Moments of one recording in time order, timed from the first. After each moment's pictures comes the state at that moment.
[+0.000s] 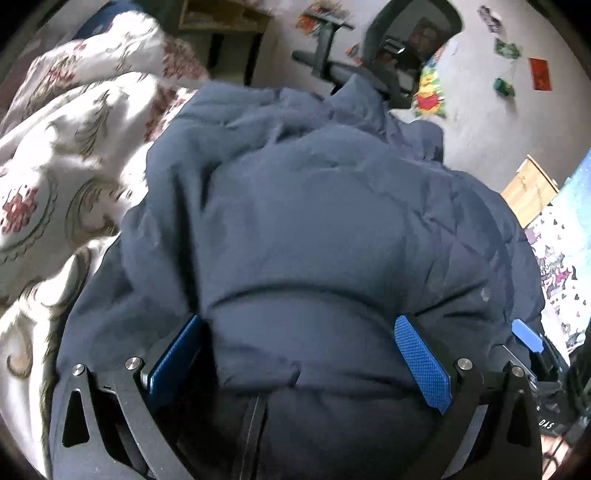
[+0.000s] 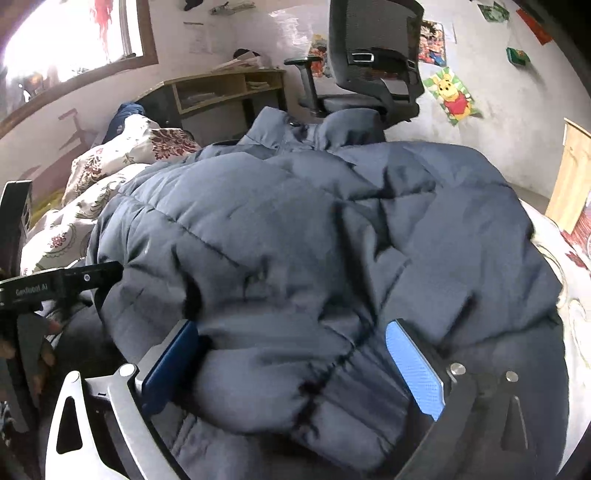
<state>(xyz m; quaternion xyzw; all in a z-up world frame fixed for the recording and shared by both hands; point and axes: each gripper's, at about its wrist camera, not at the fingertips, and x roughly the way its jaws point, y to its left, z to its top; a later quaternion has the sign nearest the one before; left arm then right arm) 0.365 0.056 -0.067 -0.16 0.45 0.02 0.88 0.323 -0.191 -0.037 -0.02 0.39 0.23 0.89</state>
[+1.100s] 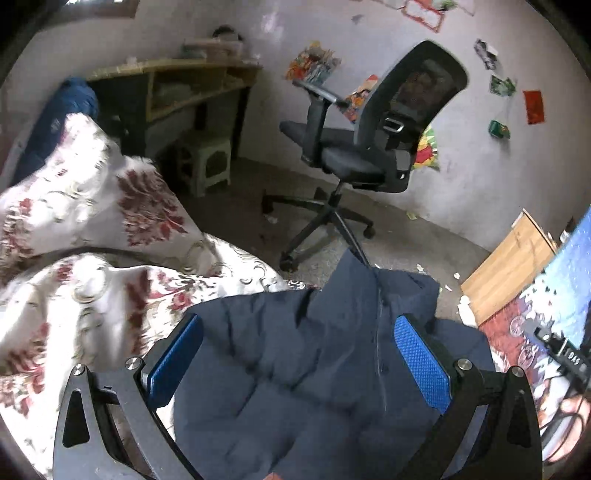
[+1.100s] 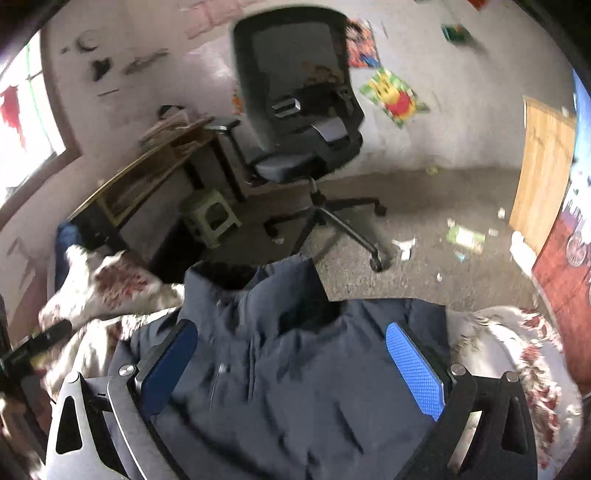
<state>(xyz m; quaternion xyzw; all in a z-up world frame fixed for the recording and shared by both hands) 0.553 0.124 0.084 -0.16 0.38 0.00 0.91 0.540 -0.221 0.112 0.10 0.40 0.13 0.90</state>
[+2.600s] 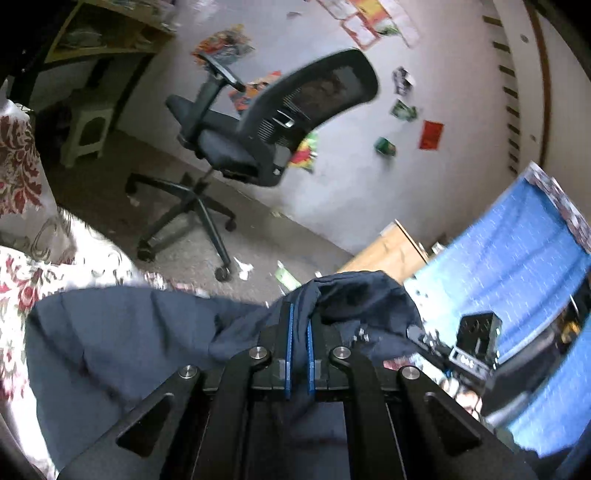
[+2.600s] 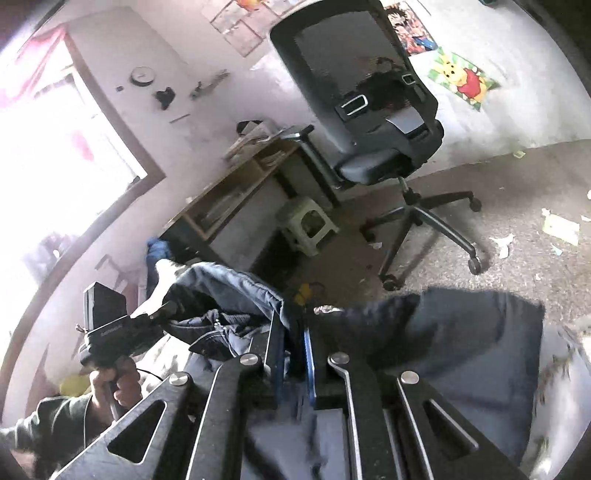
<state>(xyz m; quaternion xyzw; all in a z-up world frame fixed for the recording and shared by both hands) 0.559 0.130 0.059 -0.29 0.32 -0.27 0.86 0.540 -0.248 0.098 0.19 0.35 0.33 0.86</state>
